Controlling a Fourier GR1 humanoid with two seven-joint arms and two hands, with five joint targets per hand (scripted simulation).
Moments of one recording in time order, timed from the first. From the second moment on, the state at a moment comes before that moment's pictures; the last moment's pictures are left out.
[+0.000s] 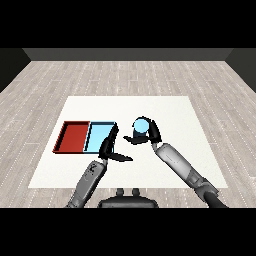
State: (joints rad) left arm -0.22 0.00 -0.38 -1.50 0.08 0.21 -0.15; right arm -0.60 -0.33 0.58 -1.44 -0.22 -0.55 0.03
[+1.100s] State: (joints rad) left arm -0.36 0.00 -0.43 -1.27 0.17 0.30 -0.18; right arm -0.52 -0.11 0.42 -1.51 0.09 -0.35 0.15
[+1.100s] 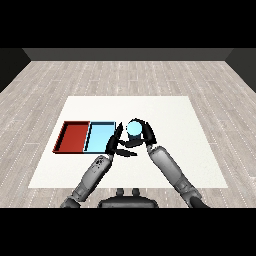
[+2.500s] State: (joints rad) left arm -0.45 0.00 -0.53 -1.16 0.32 0.43 -0.27; right arm -0.51 0.00 0.44 -1.51 0.14 -0.32 0.15
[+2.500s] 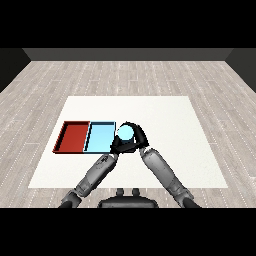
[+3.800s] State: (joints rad) left arm -0.44 0.02 -0.47 -1.15 0.27 0.49 -0.32; right arm -0.42 -0.02 0.34 -1.57 0.06 -0.23 0.11
